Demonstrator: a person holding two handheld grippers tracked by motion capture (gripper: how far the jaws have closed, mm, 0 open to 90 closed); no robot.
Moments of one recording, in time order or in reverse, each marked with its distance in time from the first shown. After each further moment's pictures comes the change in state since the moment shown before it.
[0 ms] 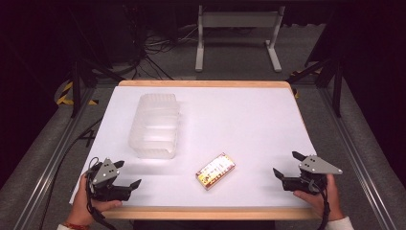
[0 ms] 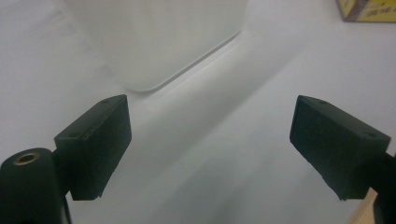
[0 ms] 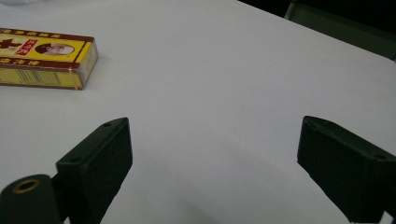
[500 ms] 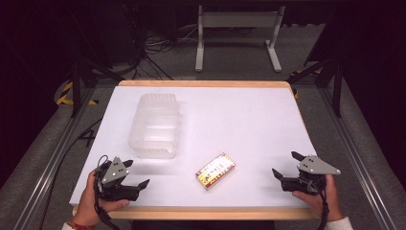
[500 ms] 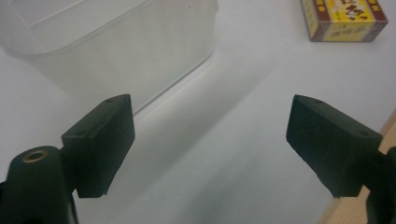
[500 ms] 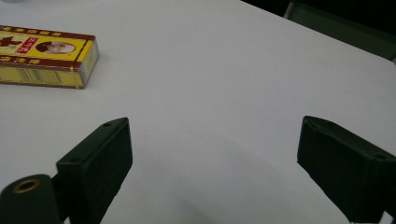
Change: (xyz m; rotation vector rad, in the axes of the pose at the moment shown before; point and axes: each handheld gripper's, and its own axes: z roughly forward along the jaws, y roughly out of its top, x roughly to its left) left arm -0.022 0.028 0.002 0.015 -0.023 0.035; right arm 0.003 0.002 0.000 0.008 -0.008 -0.010
